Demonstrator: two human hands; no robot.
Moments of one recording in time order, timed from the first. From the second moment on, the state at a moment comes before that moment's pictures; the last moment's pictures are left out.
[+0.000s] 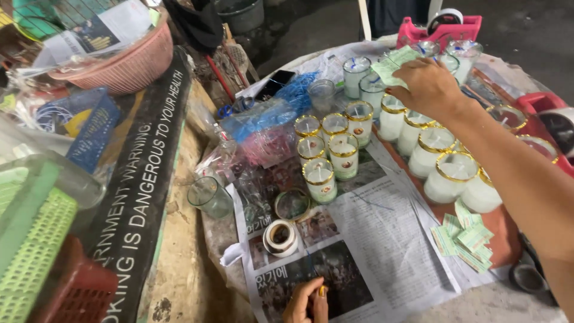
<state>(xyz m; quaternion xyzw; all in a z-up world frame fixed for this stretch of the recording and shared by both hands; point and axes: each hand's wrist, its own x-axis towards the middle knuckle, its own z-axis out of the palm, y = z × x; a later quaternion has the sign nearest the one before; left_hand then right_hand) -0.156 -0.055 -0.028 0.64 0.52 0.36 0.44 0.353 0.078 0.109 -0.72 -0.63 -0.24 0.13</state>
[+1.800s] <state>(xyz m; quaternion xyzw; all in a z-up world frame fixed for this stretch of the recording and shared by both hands) -0.200 0.078 0.047 0.92 0.35 0.15 0.09 -0.005 -0.094 0.033 -0.44 -0.84 -0.08 0.29</state>
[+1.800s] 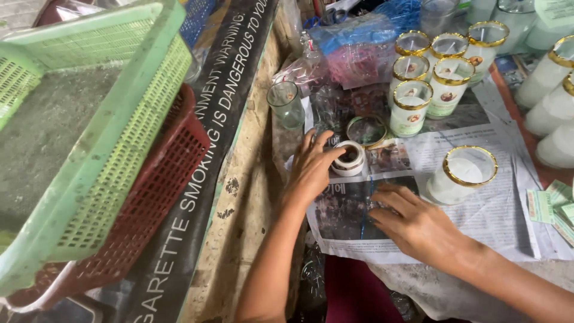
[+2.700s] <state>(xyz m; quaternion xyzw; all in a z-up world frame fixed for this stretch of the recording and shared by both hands) -0.210 0.040 -0.018 0.85 0.31 0.42 0.03 -0.007 -0.027 -0.002 -0.60 -0.74 -0.17 0.26</state>
